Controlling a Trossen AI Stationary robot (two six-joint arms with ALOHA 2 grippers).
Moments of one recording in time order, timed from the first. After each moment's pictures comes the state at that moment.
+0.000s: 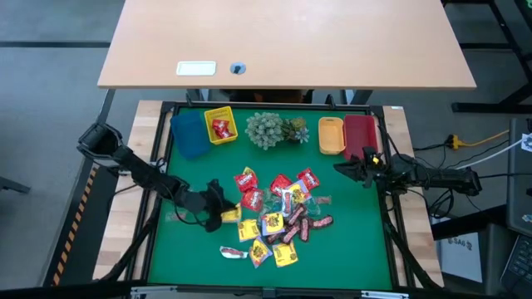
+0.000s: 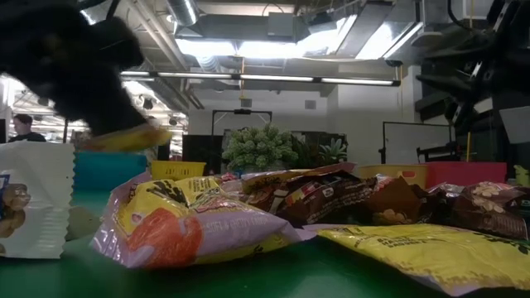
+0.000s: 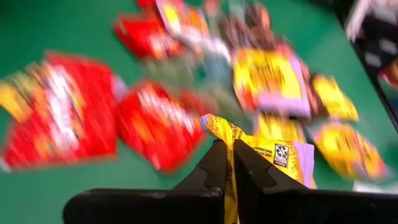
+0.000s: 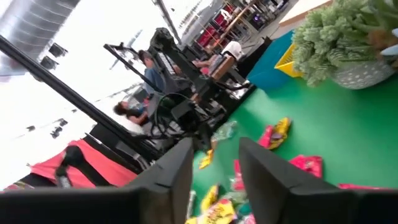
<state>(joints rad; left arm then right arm) -0.46 1.38 0.36 0.49 -0.46 -0.59 0.00 0.01 0.01 0.09 0.03 0.88</state>
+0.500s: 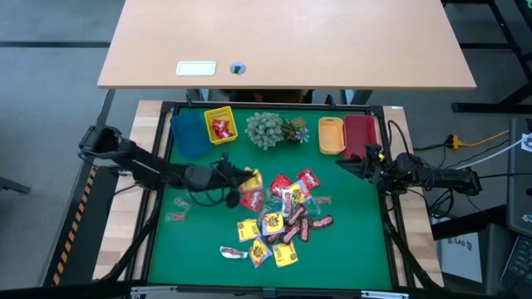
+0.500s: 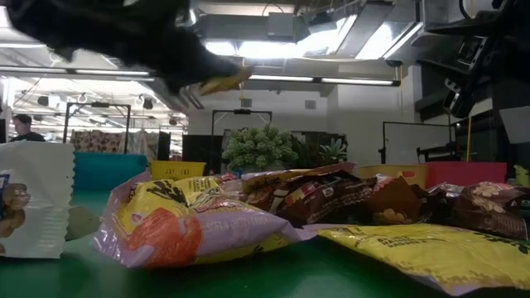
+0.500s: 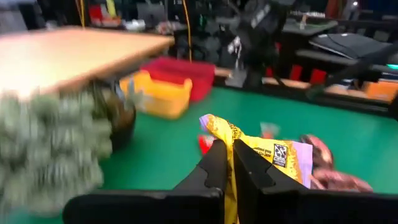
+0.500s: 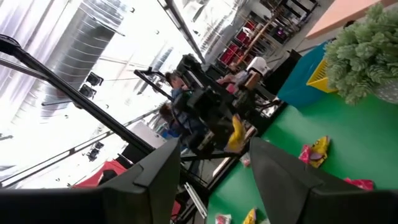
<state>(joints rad) -0.19 1.41 0.50 0.75 -0.50 -0.14 0.00 0.01 0.01 0.22 0.04 0.95</state>
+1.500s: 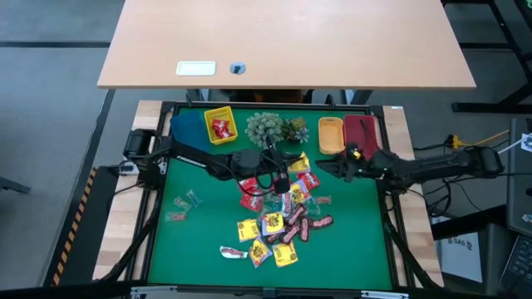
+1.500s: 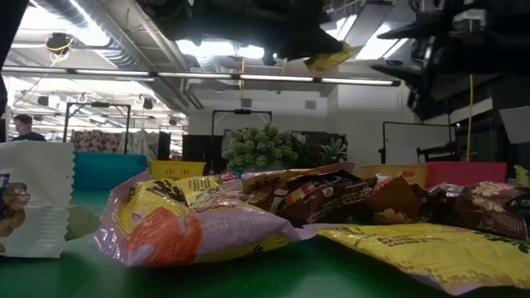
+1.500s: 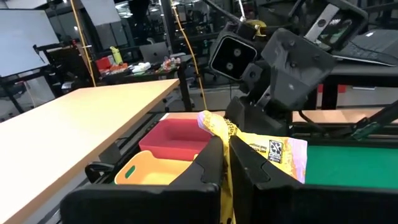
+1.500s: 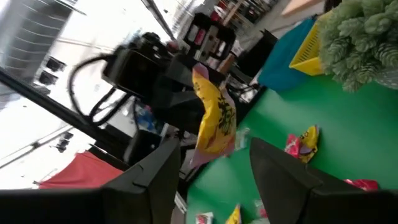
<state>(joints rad) -0.04 1.83 1.10 0.68 -0.38 0.14 0.00 0.81 0.17 0.71 0.04 0.96</state>
